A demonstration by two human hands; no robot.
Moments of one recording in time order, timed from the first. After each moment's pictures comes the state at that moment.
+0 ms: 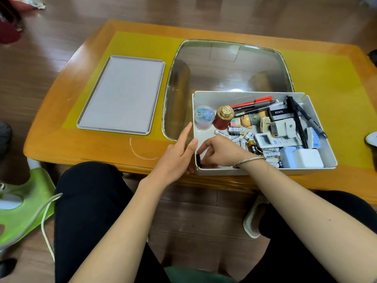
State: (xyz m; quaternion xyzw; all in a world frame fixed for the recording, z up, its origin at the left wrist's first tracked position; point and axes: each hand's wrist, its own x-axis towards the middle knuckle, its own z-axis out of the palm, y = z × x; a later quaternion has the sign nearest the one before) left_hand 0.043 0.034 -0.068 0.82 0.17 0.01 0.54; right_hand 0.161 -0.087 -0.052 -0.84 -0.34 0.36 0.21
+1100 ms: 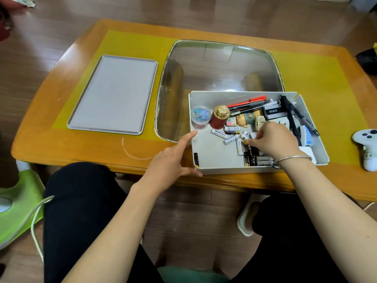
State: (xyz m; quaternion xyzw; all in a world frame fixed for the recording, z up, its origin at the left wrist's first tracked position) left_hand 0.034 0.027 -0.065 0.94 0.11 -0.03 0.33; right_hand 0.212 -0.179 -0.024 -0.98 -0.13 0.10 0.06
